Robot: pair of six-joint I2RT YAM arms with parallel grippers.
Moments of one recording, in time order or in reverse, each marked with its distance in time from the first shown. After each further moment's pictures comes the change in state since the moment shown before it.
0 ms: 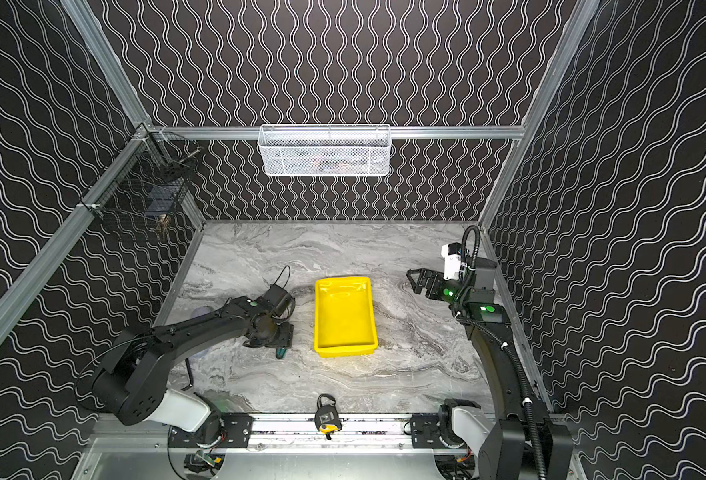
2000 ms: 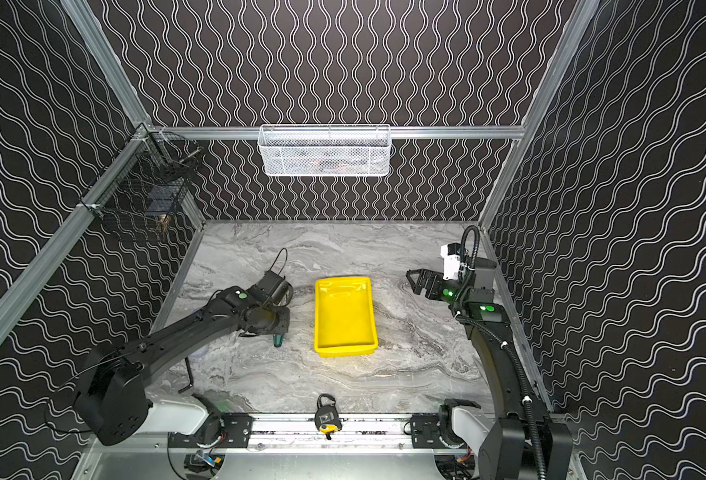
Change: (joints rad) left arm -0.030 -0.114 0.179 -0.150 -0.043 -0.022; right arm 0.000 0.008 0.000 -0.001 -0.010 -0.005
